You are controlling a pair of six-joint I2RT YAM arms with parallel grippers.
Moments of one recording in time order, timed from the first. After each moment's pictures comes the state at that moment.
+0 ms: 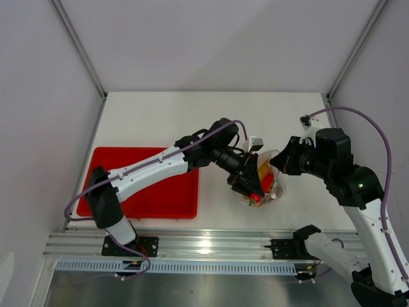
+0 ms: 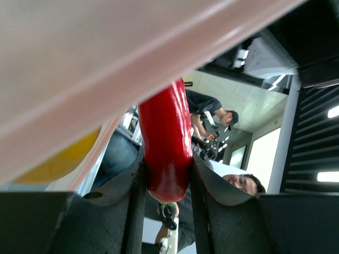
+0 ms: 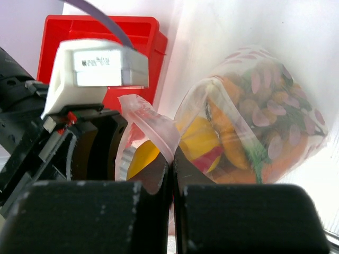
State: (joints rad) left arm -0.99 1.65 1.50 -0.42 1.01 -1.16; right arm 0.41 0.86 1.31 -0.99 -0.21 0.48
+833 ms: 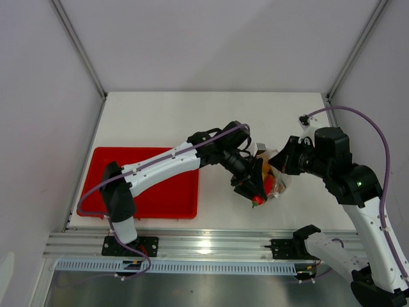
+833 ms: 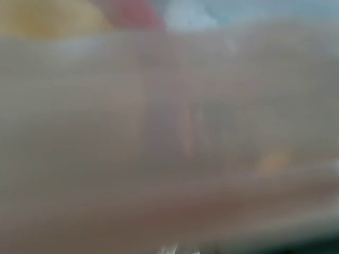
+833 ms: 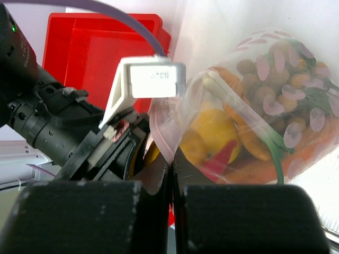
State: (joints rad) left arm -1.01 1.78 1.66 -0.72 0.92 -1.03; right arm 0.41 0.87 1.31 -0.99 -0.23 0.50
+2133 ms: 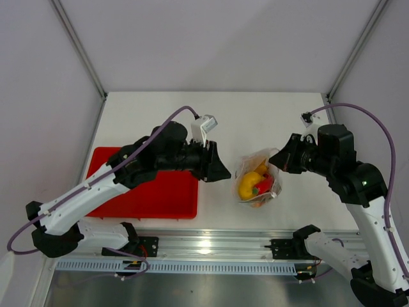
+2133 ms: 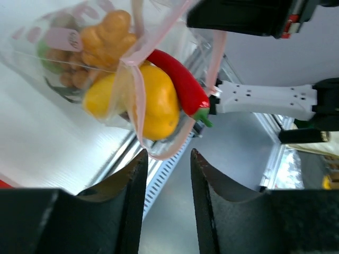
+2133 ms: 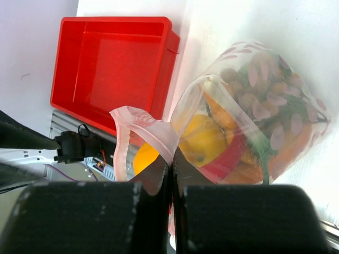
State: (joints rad) left arm -1.02 1.20 1.45 -0.70 0.25 -0.62; right arm 0.41 0.90 1.38 -1.03 -0.24 0.53
